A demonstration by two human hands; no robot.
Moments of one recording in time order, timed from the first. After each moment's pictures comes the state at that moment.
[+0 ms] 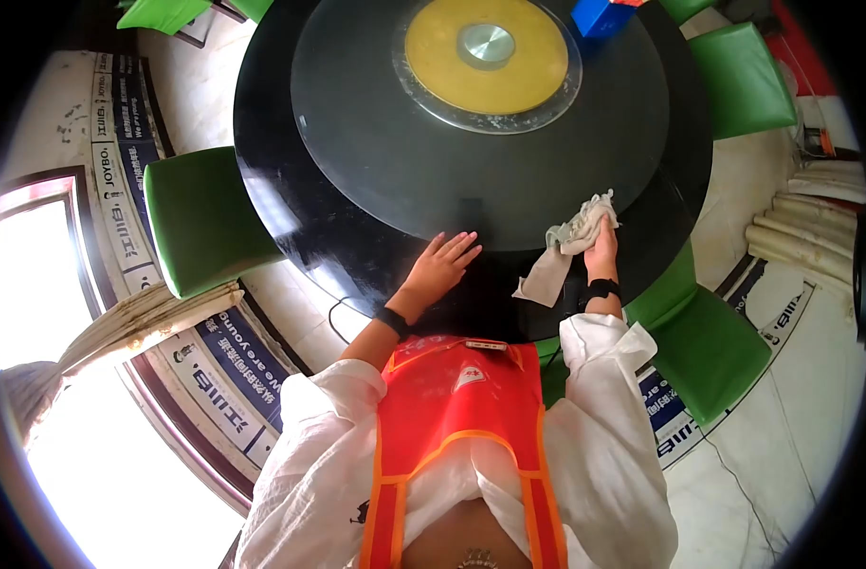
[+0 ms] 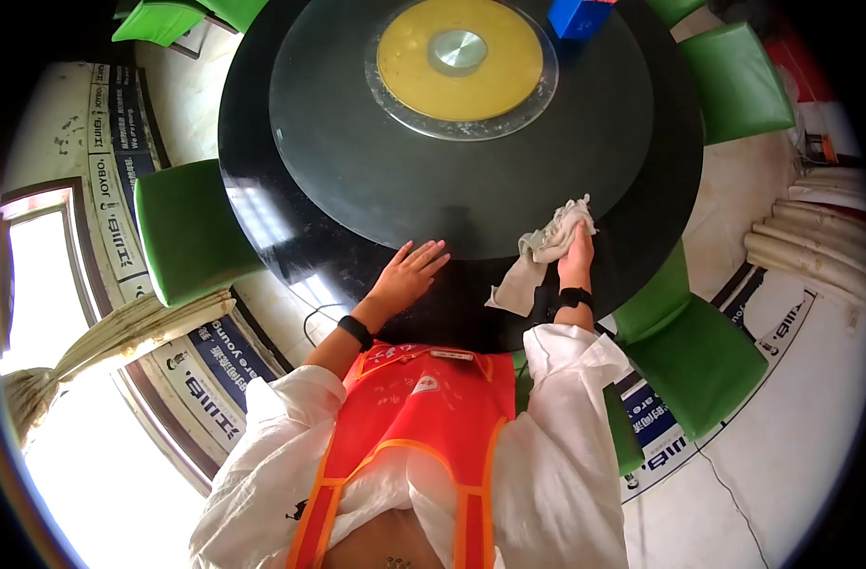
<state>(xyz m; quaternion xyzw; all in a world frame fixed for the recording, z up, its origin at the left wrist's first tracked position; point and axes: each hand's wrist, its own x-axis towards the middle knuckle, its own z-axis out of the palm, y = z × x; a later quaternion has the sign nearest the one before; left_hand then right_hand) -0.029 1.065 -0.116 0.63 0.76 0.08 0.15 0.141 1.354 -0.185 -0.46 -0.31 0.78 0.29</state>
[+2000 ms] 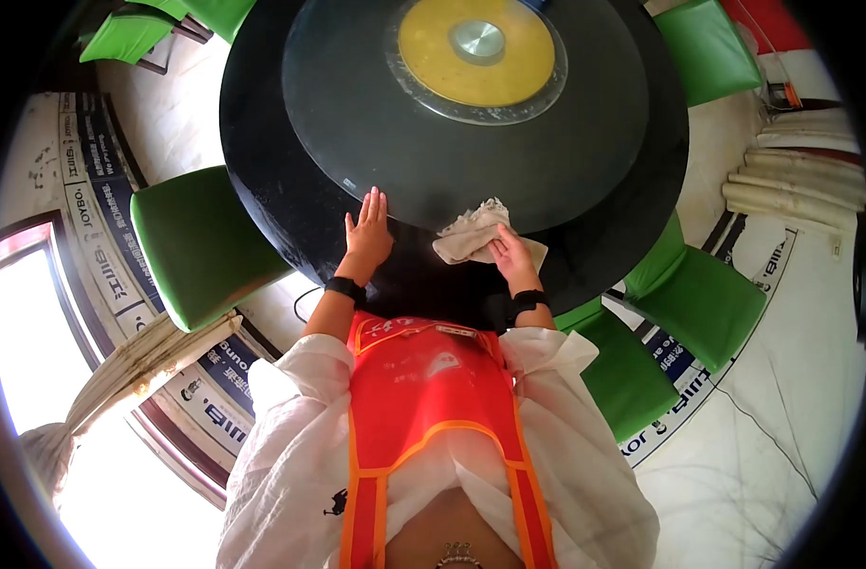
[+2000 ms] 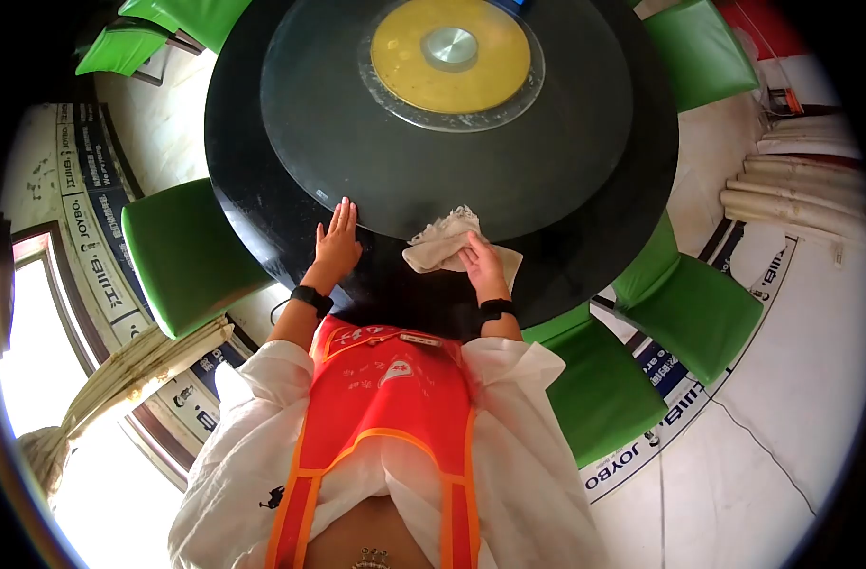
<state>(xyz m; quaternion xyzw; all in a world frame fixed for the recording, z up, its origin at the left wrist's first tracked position) -0.156 0.995 -0.118 0.43 0.87 -0.08 0.24 0.066 1.164 -0.186 -0.51 -0.14 0.83 0.18</state>
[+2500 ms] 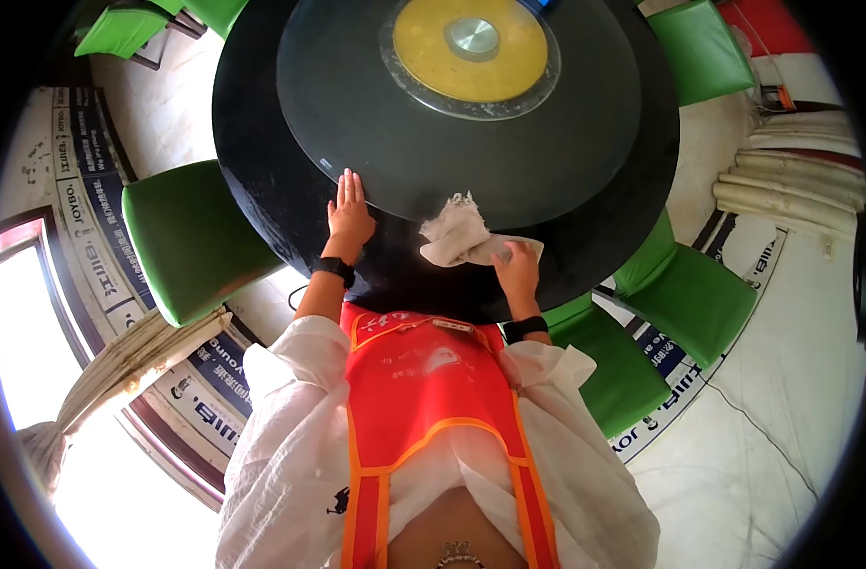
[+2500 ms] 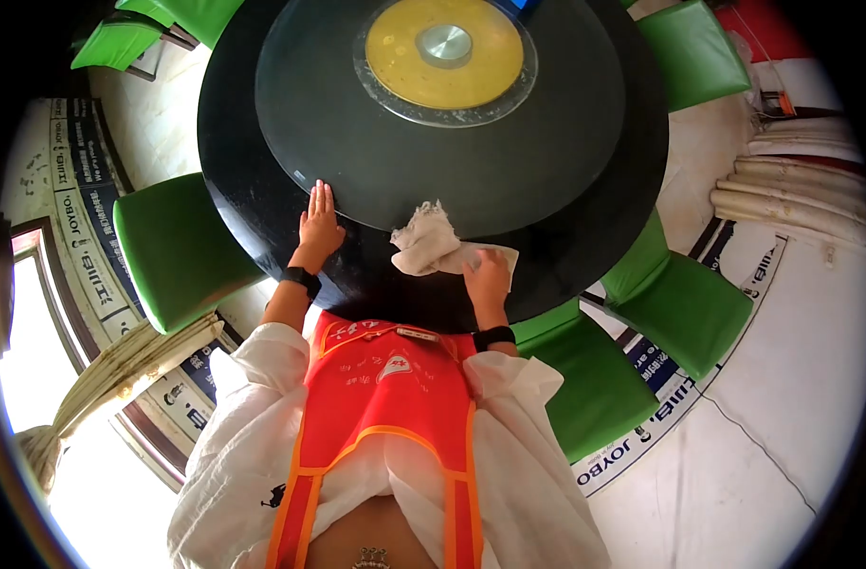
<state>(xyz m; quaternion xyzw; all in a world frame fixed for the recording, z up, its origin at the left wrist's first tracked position) -0.179 1.000 -0.121 0.36 0.90 -0.07 0.22 0.099 1.145 -0.129 -0.45 -0.85 0.27 0.04</state>
